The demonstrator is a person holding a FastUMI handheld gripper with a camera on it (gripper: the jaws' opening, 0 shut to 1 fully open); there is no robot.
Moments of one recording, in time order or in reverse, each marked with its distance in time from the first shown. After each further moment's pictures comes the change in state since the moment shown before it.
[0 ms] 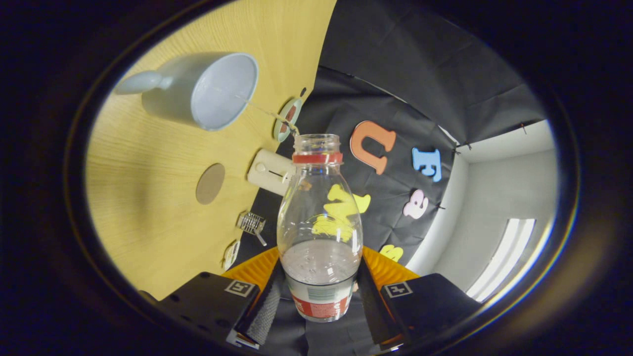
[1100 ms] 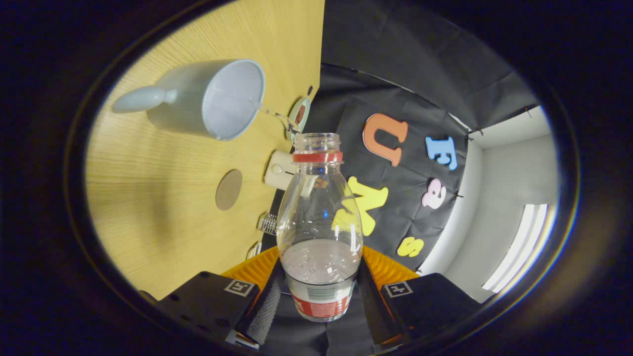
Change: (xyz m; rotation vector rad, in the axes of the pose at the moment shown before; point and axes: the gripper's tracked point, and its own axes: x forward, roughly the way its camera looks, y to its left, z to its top) arm -0.001 0.027 -0.001 0.070 0.026 0.106
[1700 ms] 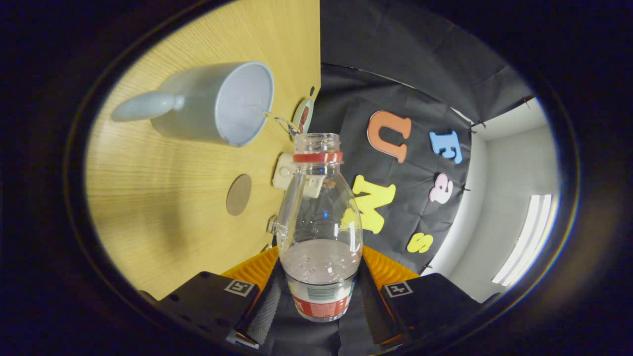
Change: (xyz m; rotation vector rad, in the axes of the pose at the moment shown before) arm -0.001 0.020 0.004 0.049 0.004 0.040
